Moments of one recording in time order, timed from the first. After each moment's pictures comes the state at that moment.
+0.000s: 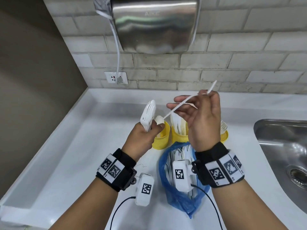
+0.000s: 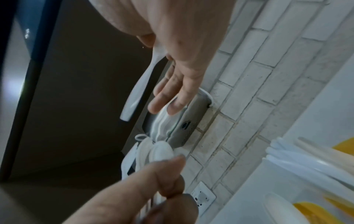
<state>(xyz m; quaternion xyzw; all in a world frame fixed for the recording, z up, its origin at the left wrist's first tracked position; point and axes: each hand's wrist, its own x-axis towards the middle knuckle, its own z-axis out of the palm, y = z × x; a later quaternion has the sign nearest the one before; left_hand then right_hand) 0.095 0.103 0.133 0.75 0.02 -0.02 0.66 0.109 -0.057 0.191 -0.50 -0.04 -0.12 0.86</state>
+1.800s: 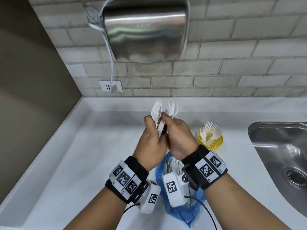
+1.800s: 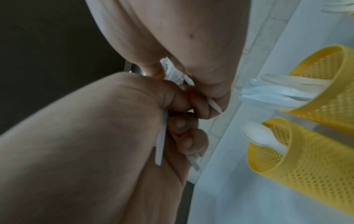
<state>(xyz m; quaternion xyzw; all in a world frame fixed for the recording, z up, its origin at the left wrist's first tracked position) 0.101 0.067 0.136 0.84 -0.10 0.11 0.52 0.126 -0.033 0.159 -0.56 0.07 0.12 0.82</state>
